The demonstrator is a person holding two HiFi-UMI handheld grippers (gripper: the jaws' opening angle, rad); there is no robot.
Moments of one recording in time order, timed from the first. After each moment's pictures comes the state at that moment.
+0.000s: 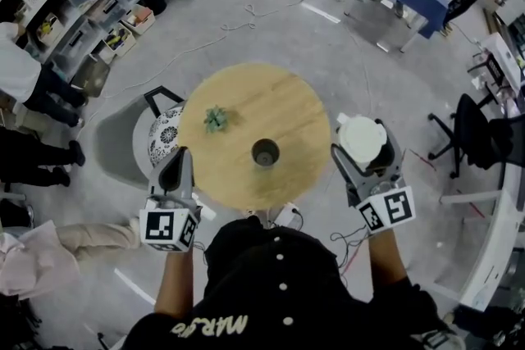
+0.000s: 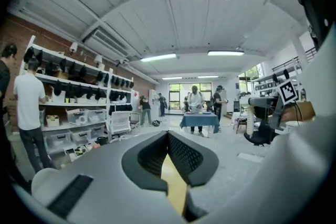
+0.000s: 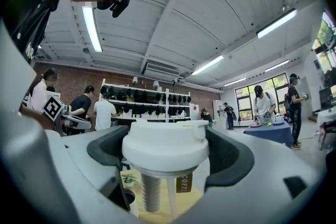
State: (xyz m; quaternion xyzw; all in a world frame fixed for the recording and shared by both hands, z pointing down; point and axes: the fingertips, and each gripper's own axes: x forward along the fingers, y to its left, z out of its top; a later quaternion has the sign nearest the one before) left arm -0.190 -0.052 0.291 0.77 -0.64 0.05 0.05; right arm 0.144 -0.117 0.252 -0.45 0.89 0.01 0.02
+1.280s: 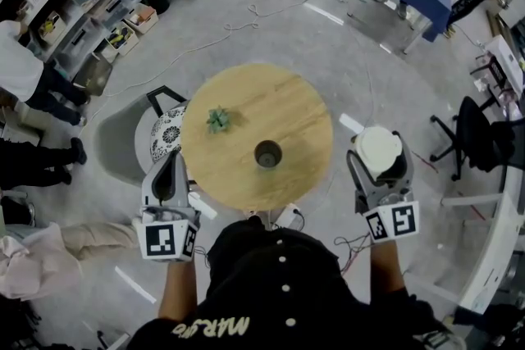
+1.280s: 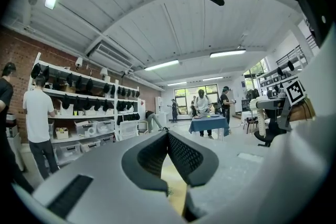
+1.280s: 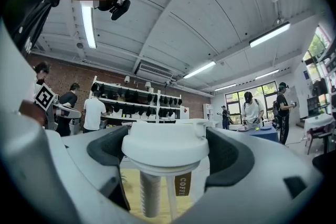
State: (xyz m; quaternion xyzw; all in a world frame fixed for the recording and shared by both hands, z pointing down) left arm -0.201 -0.041 0.259 0.74 -0.67 0.05 0.01; right arm 0.174 -0.109 0.251 -0.50 0.87 0.03 0.02
